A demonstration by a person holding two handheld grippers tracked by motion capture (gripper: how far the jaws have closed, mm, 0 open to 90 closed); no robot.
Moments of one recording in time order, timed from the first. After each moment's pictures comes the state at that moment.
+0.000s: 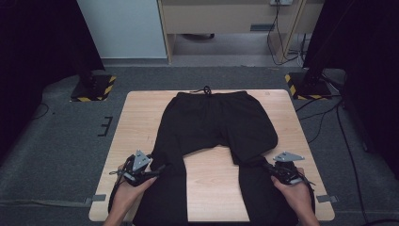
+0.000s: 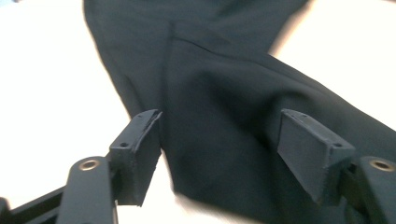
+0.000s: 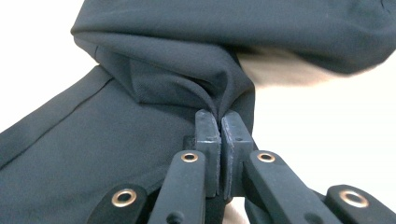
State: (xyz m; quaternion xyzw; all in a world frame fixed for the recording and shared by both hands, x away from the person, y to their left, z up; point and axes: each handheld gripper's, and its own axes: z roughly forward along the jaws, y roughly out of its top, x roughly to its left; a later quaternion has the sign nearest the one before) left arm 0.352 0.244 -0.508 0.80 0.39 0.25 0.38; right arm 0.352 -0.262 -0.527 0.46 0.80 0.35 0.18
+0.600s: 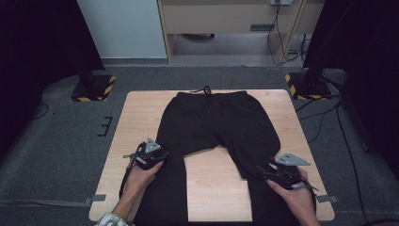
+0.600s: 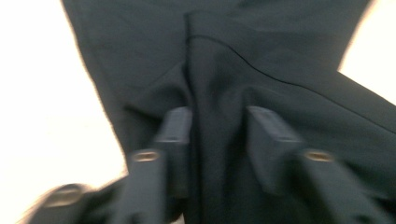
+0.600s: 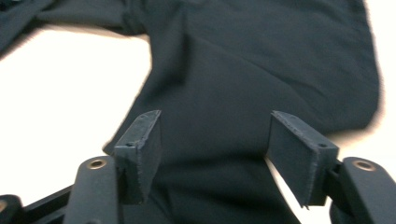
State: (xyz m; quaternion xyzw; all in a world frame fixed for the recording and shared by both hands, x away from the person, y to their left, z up) left arm 0.399 0.227 -0.527 0.82 0.40 0.21 0.35; right arm 0.338 -0.242 -0.499 0.44 0.77 0.41 0.20
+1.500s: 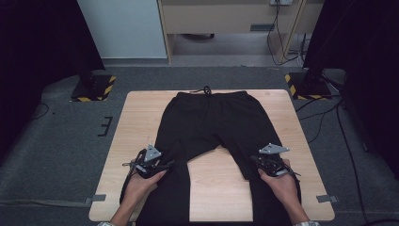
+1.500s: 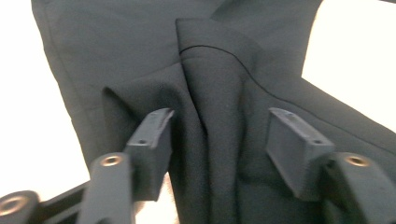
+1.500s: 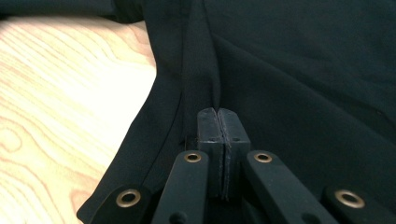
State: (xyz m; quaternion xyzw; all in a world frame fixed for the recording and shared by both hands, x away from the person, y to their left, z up) left arm 0.372 0.221 -0.524 0.81 0.39 0.20 0.39; right arm 0.378 -0.220 -0.515 0.43 0.81 0.37 0.17
